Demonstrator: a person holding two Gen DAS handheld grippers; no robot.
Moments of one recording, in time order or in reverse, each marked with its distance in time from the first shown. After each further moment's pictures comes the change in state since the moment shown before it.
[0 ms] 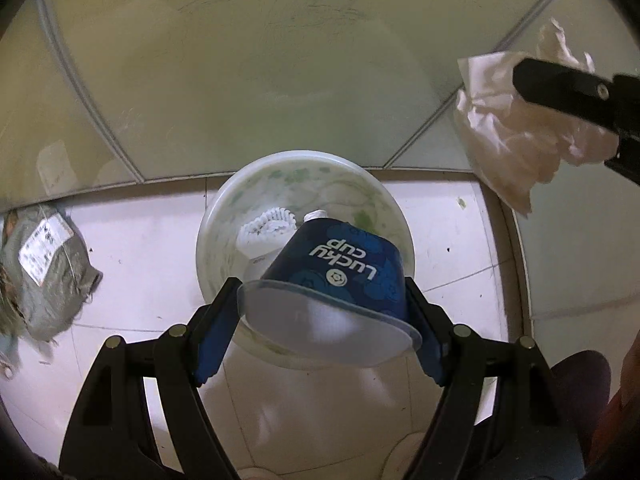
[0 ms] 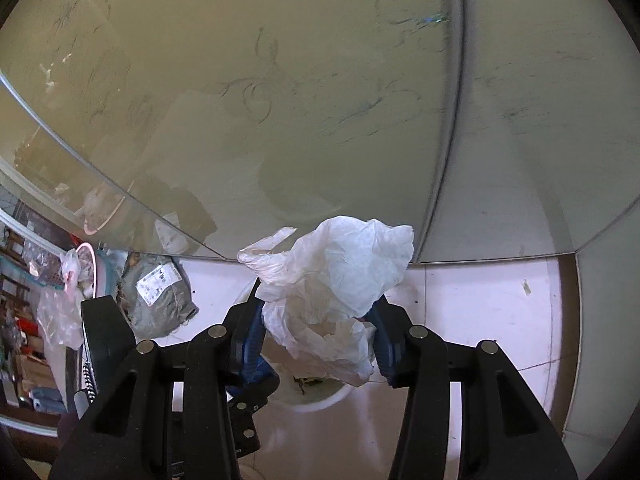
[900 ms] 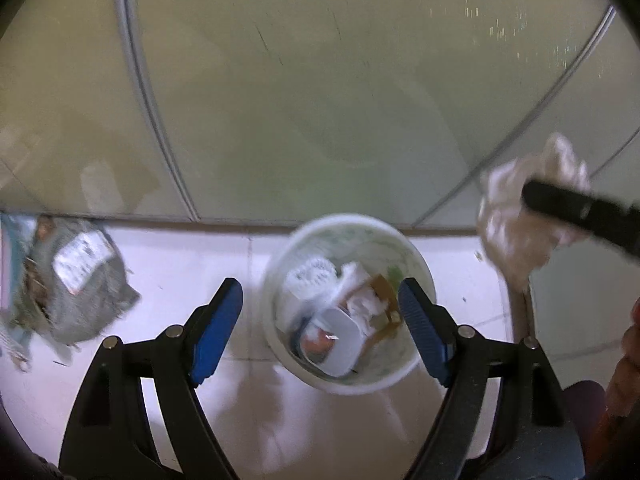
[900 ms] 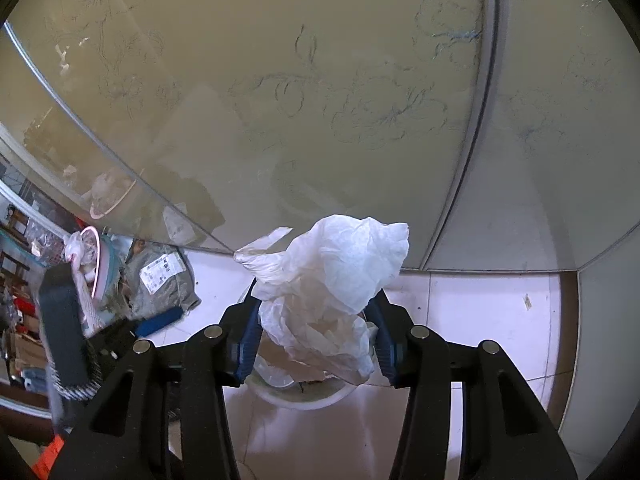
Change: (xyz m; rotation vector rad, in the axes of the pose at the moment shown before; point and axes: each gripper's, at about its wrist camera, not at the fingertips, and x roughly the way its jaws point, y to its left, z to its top) left arm -0.053 0.017 0.011 -0.051 -0.196 0.105; right arm 0.005 0.007 -0.005 -0.066 0.006 0.023
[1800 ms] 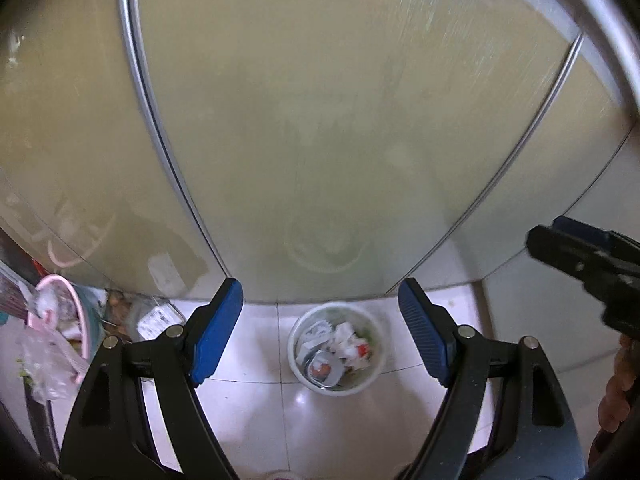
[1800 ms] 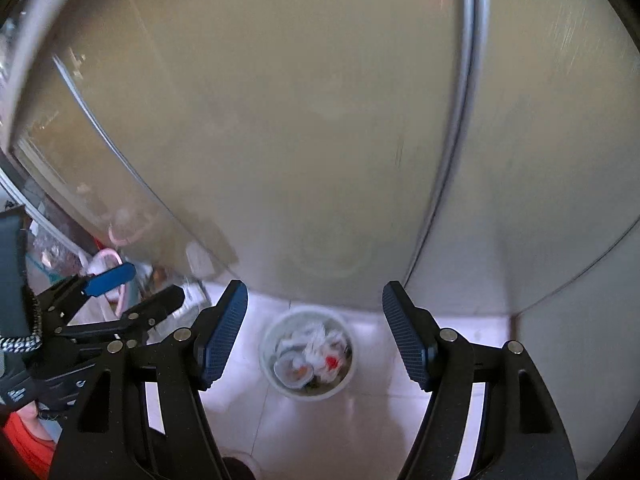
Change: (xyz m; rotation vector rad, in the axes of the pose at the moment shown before) left arm -0.230 -0.051 0.116 0.059 -0.129 0.054; right arm -0.191 0.051 0.066 -0.057 -0.138 -0.069
